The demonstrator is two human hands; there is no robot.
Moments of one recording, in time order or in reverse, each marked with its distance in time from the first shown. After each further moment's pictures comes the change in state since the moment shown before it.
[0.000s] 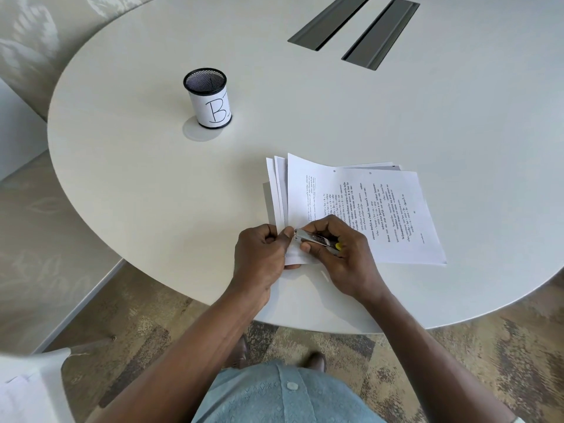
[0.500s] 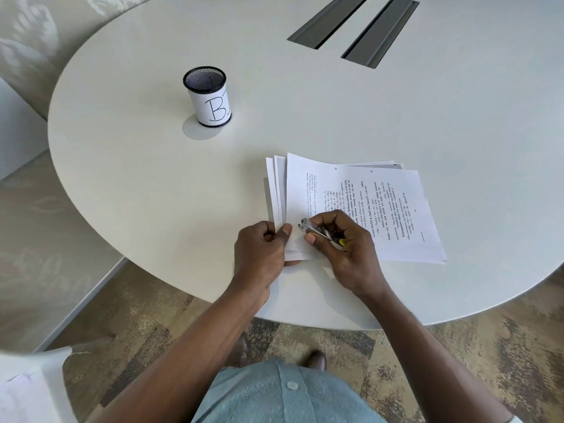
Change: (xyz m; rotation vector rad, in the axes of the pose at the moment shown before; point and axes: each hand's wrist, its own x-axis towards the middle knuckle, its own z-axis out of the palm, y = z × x) left_hand -0.007 0.003 -0.001 -0.051 0.002 0.034; right_hand -0.003 -0.003 0.000 0.172 0.075 0.120
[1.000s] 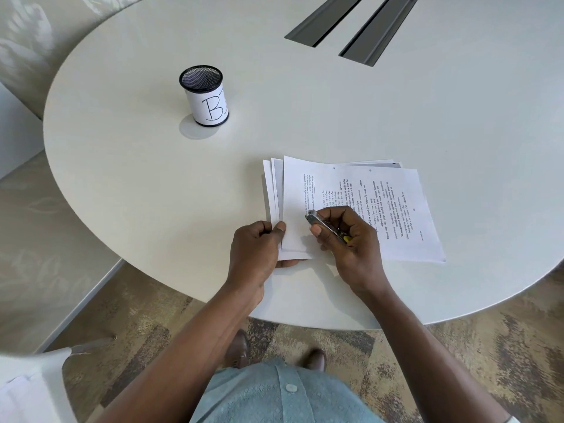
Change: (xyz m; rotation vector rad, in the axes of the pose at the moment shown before) left_hand 0.004 0.007 -0.002 -0.106 -0.015 -0.133; right_hand 0.001 -0.001 -0.003 0.112 0.086 0.112
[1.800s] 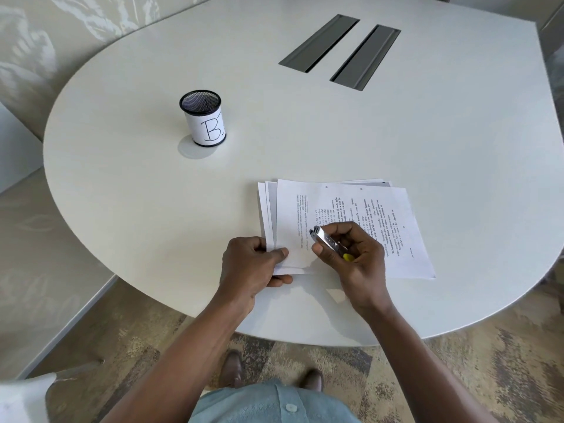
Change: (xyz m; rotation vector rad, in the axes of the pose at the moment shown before) left_hand 0.000 0.014 -0.011 0.202 -0.051 0.010; right_hand -0.008 -0.019 -0.004 0.188 0.080 -0.018
